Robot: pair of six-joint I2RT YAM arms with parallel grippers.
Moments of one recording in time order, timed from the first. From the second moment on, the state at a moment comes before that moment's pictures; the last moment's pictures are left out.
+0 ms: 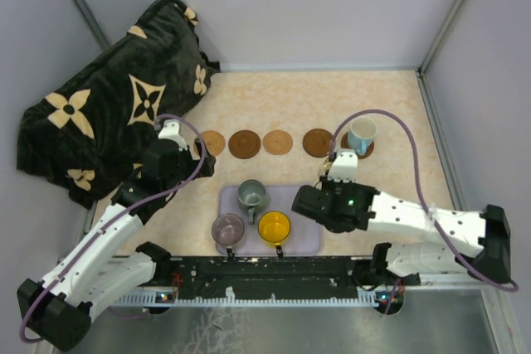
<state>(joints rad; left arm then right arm) -0.49 0.84 0.70 -0.37 -0.24 -0.43 1.29 1.14 0.95 -1.28 0.96 1.33</state>
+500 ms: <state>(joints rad) -0.49 0.88 0.70 -0.35 -0.24 -0.43 0.89 1.14 0.87 -0.54 0.79 0.46</state>
